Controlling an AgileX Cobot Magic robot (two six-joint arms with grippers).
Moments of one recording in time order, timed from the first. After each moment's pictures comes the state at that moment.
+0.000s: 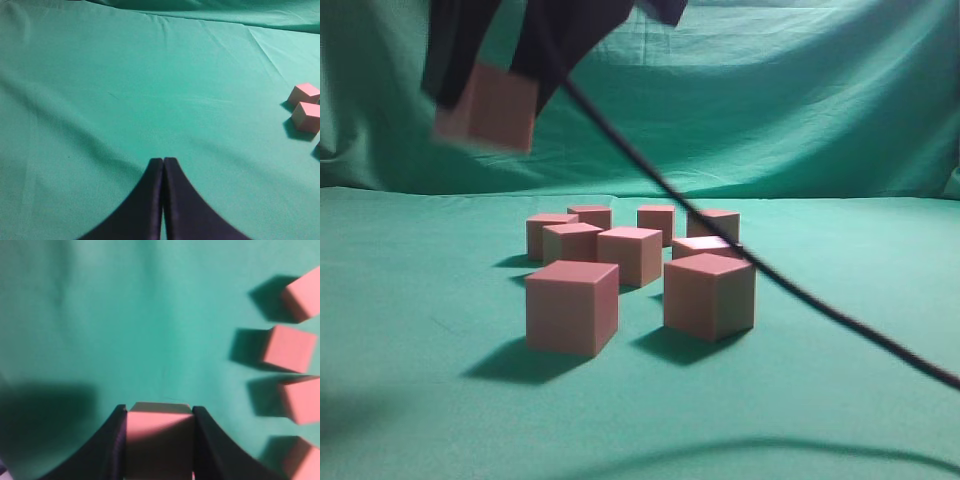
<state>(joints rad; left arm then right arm) -0.01 -0.01 0.02 -0.09 0.35 -0.02 0.94 1.77 -1.33 0.28 0.83 -0.12</state>
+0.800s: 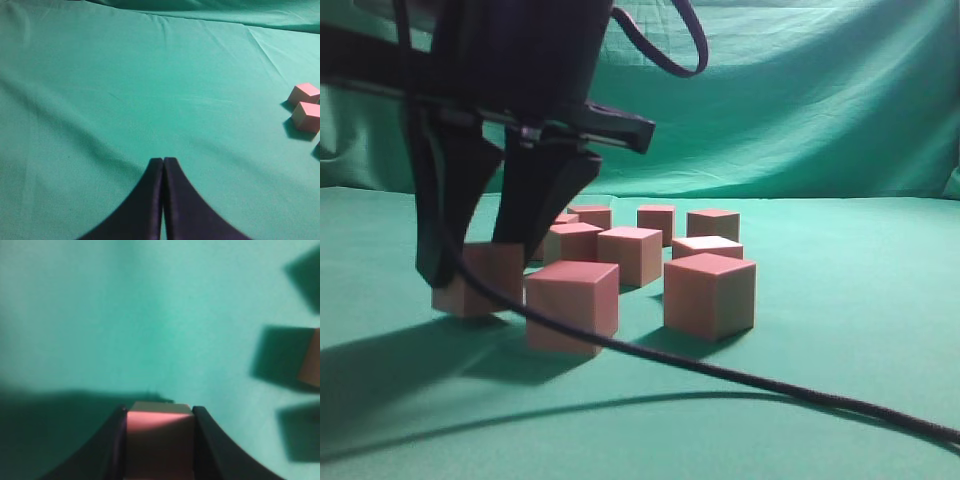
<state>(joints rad) -0.01 -0.01 0.02 -0.09 0.35 -0.02 0.99 1.95 -1.33 0.17 0.71 -0.04</state>
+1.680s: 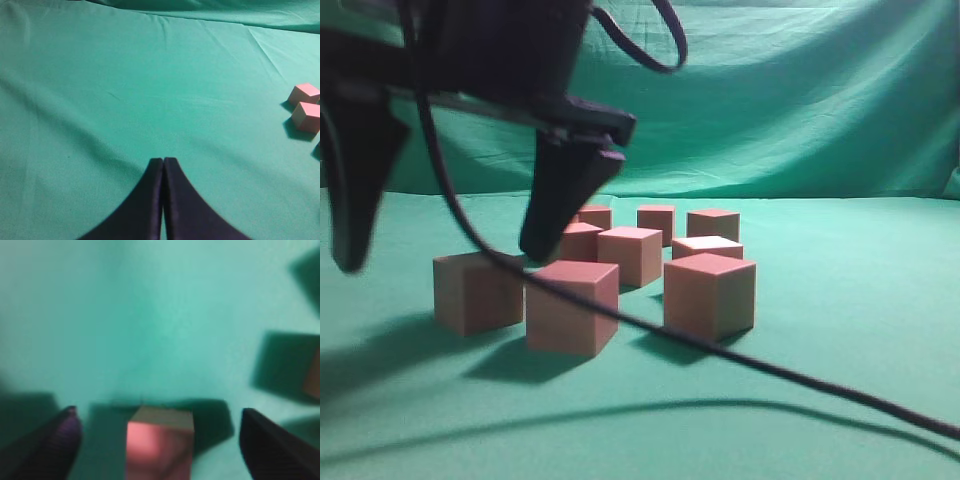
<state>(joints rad) -0.01 -0.01 0.02 -0.09 0.35 -0.02 0.99 1.99 -1.40 0.16 0.75 -0.04</state>
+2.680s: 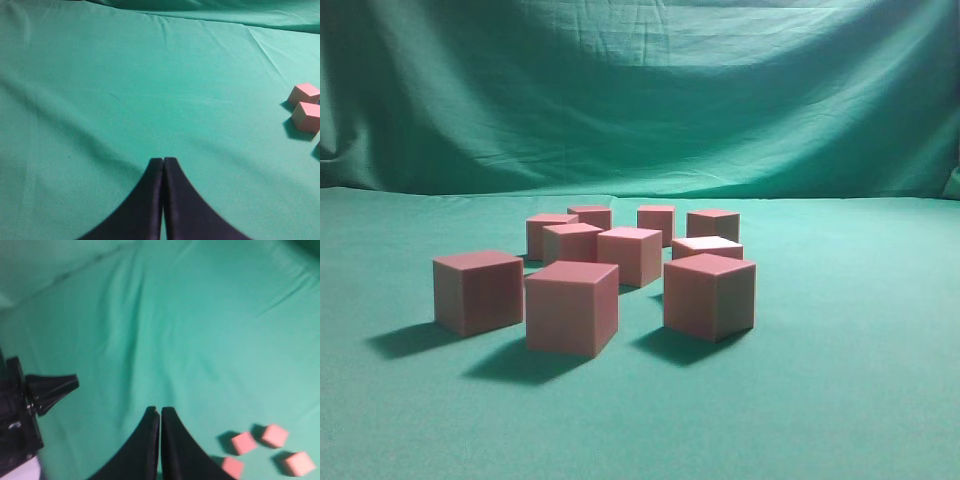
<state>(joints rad) -0.01 -0.01 0.02 -0.09 0.35 -0.02 1.02 1.64 -2.14 0.02 1.27 0.01</state>
